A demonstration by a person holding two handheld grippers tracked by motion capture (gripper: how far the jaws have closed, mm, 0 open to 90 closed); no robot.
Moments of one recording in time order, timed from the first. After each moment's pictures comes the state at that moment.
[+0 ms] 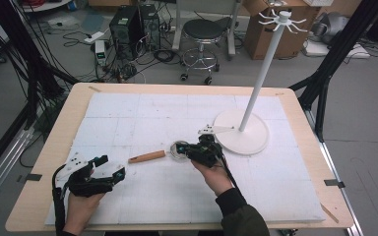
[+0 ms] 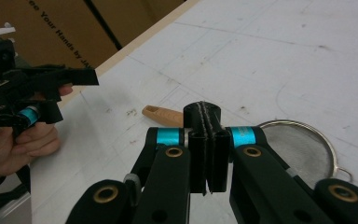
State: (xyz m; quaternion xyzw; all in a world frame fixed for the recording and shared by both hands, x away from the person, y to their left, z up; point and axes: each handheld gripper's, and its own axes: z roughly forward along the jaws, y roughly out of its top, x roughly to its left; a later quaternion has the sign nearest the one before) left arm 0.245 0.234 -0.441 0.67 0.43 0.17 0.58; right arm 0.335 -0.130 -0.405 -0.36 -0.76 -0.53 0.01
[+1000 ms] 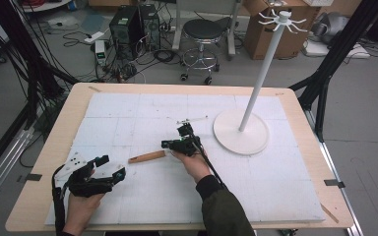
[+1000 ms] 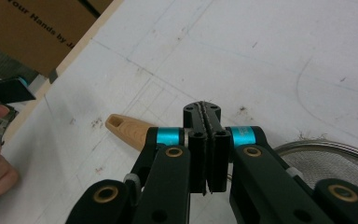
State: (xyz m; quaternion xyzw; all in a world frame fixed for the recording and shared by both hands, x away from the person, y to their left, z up) left arm 0.244 0.234 -0.439 0.66 0.43 0.15 0.59; right arm 0.389 -0.076 -0.439 -0.43 -0.78 -0.46 0.07
